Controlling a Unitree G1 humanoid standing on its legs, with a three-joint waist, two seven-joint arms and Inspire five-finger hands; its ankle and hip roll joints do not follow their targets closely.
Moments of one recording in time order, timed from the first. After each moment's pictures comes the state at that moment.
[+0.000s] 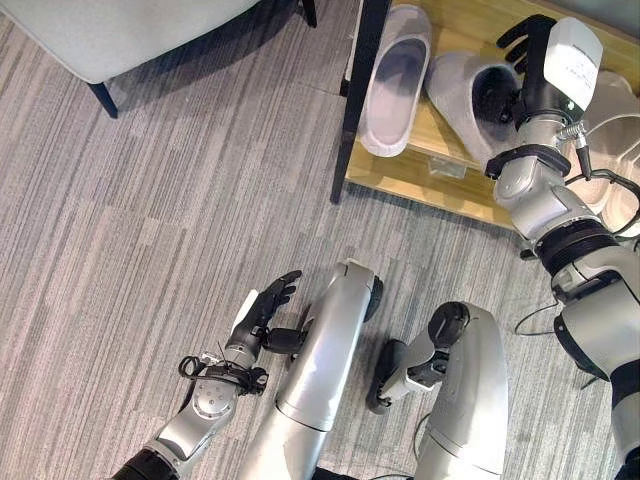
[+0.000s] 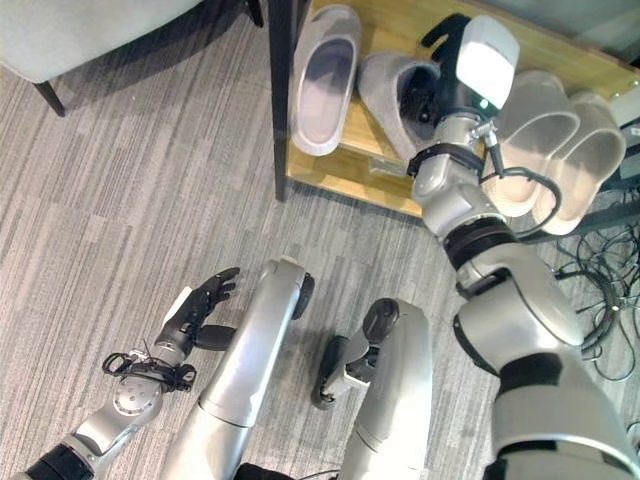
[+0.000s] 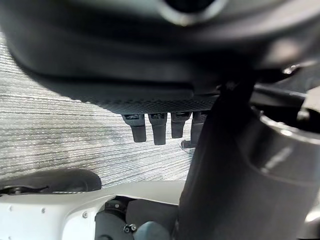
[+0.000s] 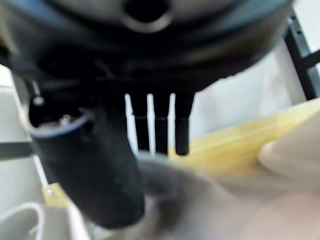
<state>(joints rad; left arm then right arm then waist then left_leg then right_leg) -0.08 0.60 -0.57 0.12 -0.36 -0.21 0.28 -1.30 -0.69 0.78 0.96 0.01 0.07 -0.70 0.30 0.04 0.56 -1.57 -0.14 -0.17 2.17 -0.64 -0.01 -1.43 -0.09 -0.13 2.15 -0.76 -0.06</state>
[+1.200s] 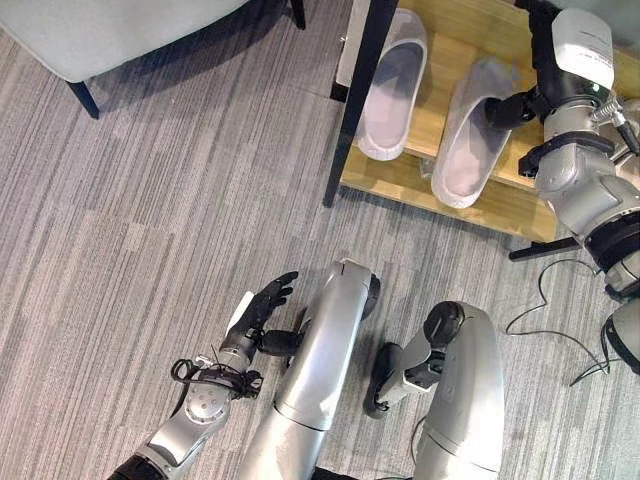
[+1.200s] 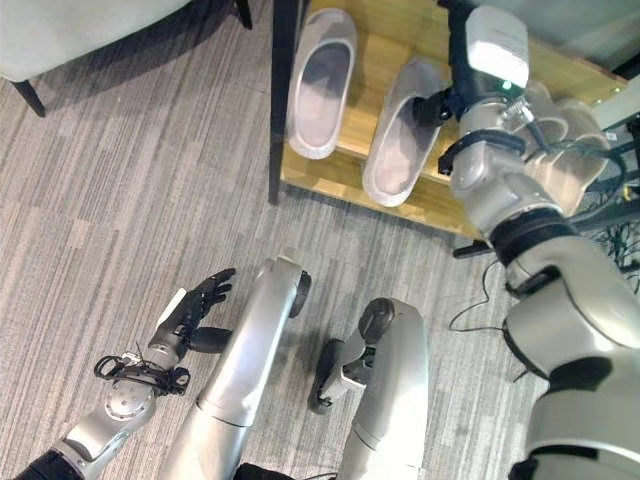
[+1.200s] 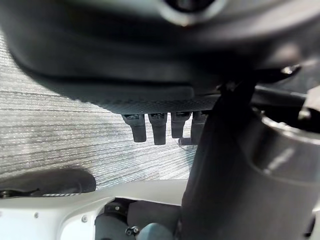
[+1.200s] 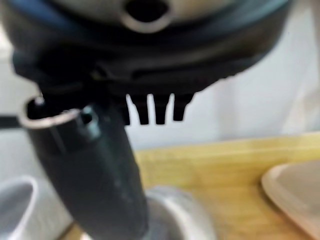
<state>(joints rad) -0.04 0.64 -0.55 0.07 -0.37 -0.21 0.26 -1.41 -0.88 1.06 0.98 0.09 -0.04 -0.48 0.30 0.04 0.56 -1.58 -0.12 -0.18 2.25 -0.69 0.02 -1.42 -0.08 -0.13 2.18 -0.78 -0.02</state>
